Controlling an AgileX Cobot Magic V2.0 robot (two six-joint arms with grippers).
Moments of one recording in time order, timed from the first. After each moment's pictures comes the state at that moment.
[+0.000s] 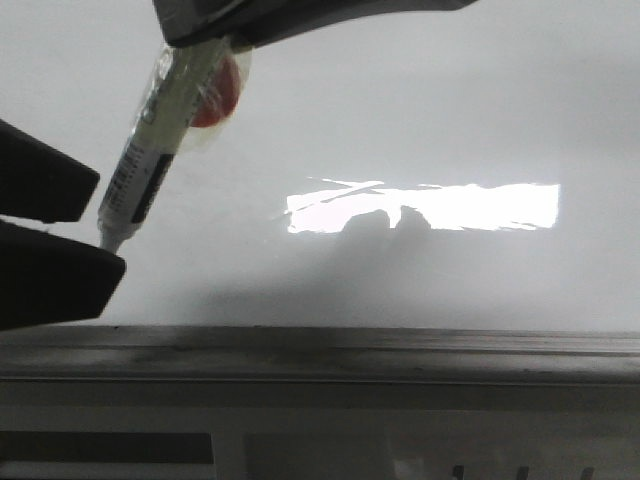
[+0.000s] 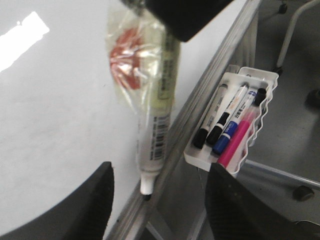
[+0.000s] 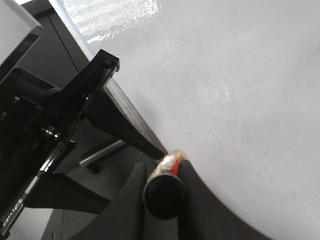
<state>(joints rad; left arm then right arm) -0.99 0.81 -0.39 0.41 0.12 -0.18 0.98 1.09 -0.77 0.38 0.16 -0.26</state>
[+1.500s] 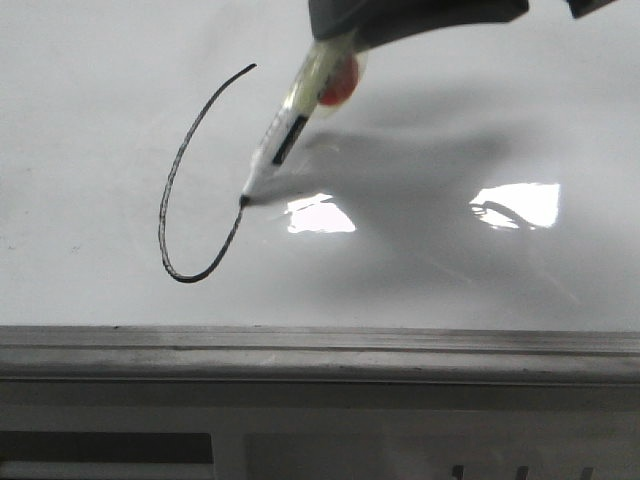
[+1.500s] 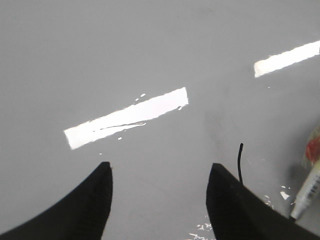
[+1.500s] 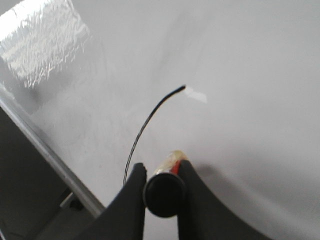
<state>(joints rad) -0.48 0.59 -0.43 0.34 -0.04 -0.20 0.70 1.15 -0.83 0.51 0.23 -0.25</state>
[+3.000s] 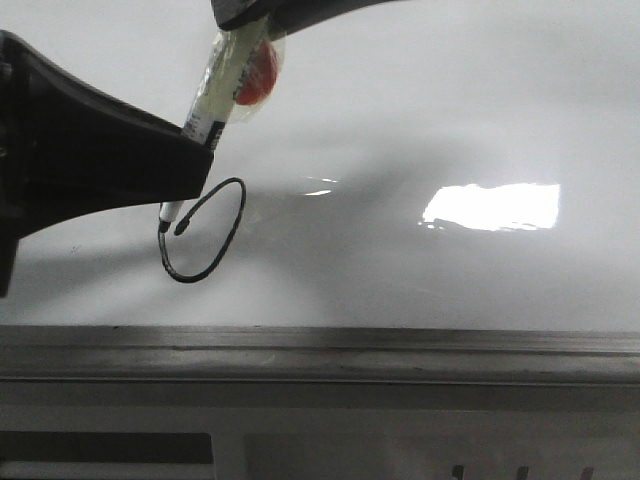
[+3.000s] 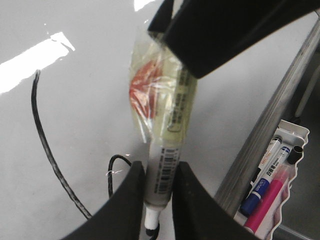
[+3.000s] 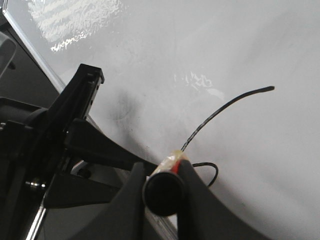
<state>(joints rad) -0.79 1.05 -0.39 0.39 -0.29 -0.20 0.84 1.18 -0.88 0.46 0.27 -0.28</state>
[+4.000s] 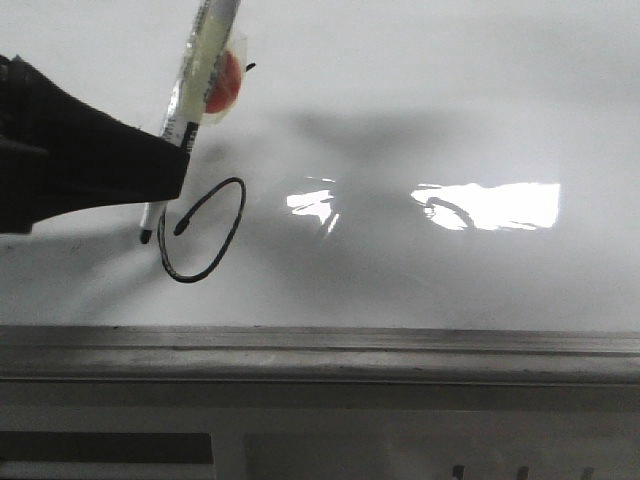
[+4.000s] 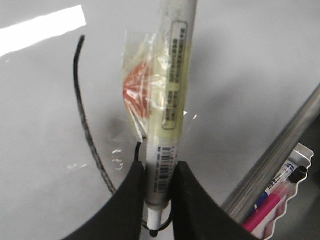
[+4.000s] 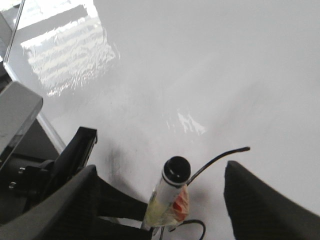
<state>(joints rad) -0.79 1.04 -0.39 0.15 -0.22 -0.20 0.84 1.17 -0.88 0.46 0.09 -0.28</state>
